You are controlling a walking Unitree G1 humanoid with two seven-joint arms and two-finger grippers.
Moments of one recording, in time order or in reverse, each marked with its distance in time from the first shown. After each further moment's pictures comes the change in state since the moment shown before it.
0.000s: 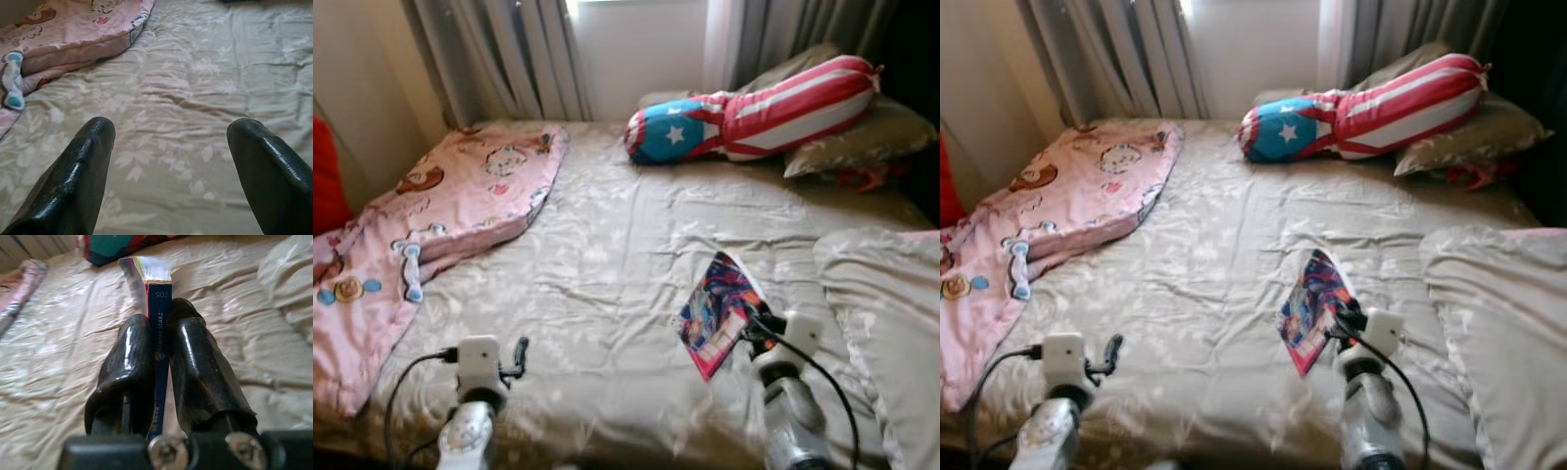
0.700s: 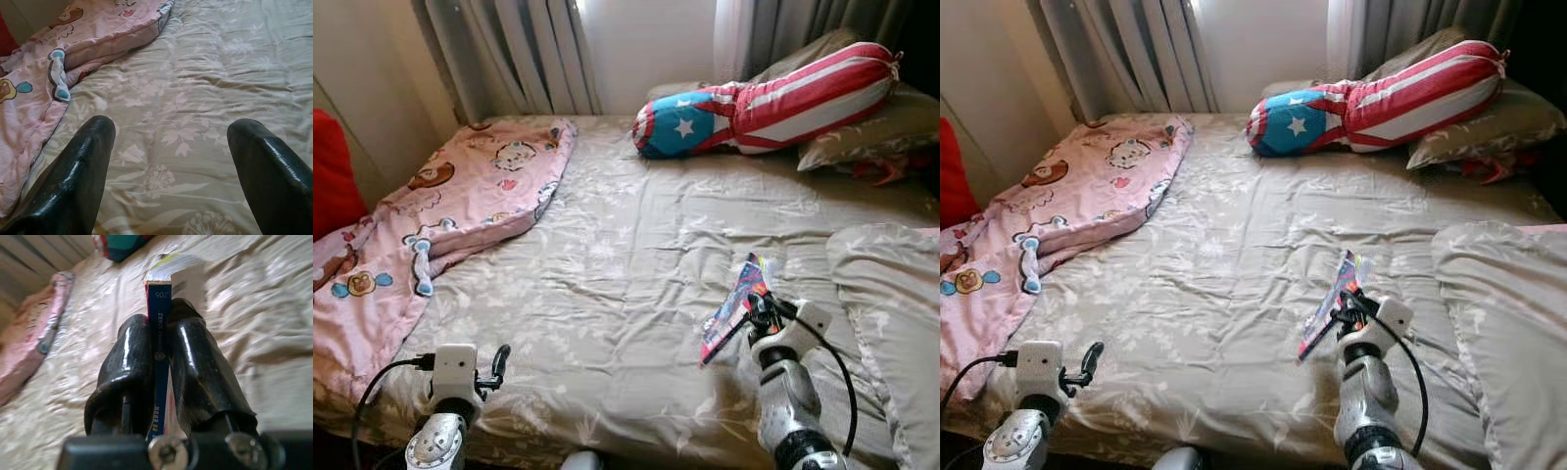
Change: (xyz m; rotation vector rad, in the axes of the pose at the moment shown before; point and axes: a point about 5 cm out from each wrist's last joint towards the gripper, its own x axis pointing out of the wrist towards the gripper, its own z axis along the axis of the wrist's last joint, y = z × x) left arm -0.015 0.041 0.004 0.114 0.007 0.000; right arm 0.027 0.033 0.010 0.277 0.020 0.031
